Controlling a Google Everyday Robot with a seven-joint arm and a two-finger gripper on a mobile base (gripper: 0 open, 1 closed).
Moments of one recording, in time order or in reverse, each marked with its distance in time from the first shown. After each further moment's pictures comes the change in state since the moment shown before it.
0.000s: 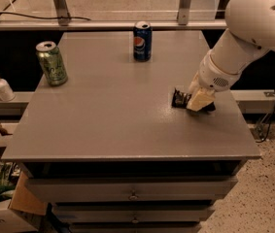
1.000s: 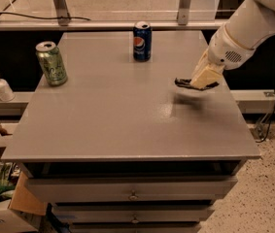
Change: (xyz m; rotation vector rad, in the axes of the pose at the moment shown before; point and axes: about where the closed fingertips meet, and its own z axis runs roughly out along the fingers) arm -0.016 -0.023 -0.051 0.012 -0.104 0.043
